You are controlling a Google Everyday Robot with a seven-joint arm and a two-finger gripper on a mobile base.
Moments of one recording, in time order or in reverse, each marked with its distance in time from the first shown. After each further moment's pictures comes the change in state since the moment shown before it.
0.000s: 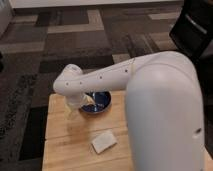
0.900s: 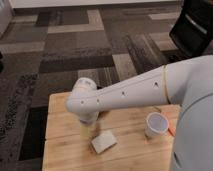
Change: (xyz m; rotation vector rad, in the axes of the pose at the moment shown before) arm 0.070 -0.003 -0.012 -0.021 -0.020 -0.708
